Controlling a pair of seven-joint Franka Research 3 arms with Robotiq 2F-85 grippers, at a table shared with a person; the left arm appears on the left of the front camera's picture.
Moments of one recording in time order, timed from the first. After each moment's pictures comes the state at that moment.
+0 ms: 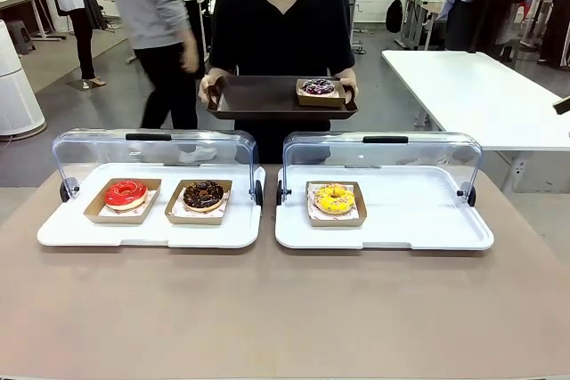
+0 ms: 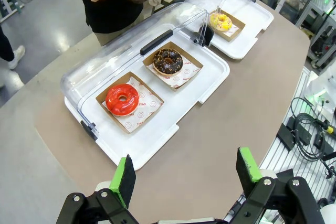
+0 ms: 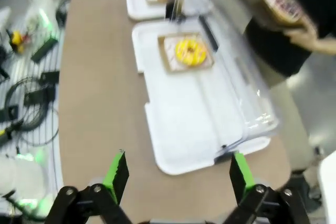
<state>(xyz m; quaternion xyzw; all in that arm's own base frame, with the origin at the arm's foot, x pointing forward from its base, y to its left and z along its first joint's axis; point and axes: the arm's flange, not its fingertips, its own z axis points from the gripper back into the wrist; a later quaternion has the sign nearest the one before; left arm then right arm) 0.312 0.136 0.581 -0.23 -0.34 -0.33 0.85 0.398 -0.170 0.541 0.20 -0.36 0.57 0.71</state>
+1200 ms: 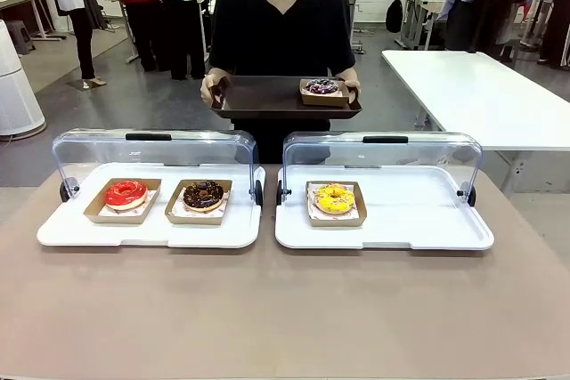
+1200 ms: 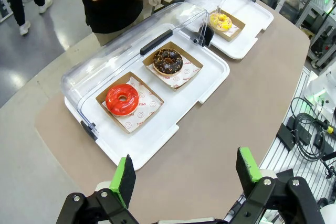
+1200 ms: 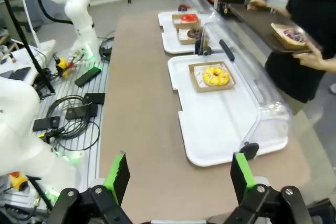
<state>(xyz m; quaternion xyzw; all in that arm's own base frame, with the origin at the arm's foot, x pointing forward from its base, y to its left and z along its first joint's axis) 0.312 0.136 0.581 -0.23 -0.34 -0.33 0.85 0.367 -0.299 0.533 0.33 -0.39 0.56 0.65</state>
